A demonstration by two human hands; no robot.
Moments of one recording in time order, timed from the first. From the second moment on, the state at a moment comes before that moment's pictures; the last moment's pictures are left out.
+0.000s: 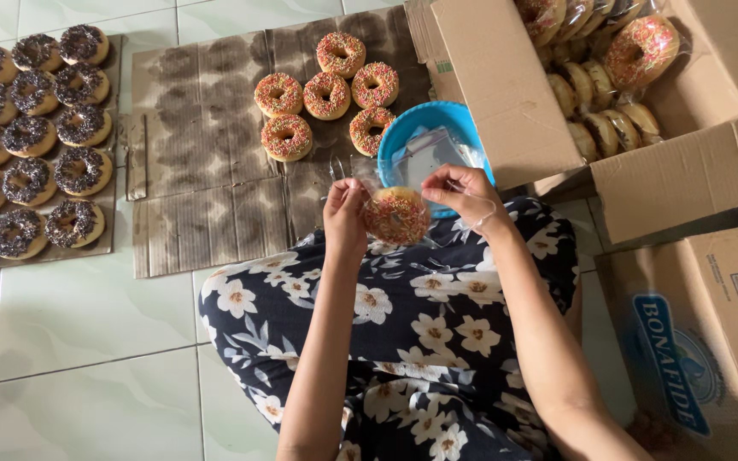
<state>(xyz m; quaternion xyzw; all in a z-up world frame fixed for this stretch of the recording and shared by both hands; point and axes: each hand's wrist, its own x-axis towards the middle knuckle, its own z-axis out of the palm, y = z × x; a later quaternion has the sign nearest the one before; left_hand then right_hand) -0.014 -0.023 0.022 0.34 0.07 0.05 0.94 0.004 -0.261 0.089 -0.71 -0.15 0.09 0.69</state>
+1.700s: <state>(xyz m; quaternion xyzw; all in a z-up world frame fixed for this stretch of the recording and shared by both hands) -0.004 -0.044 0.064 0.34 0.09 0.17 0.92 0.002 -0.227 0.046 -0.52 0.03 0.09 0.85</state>
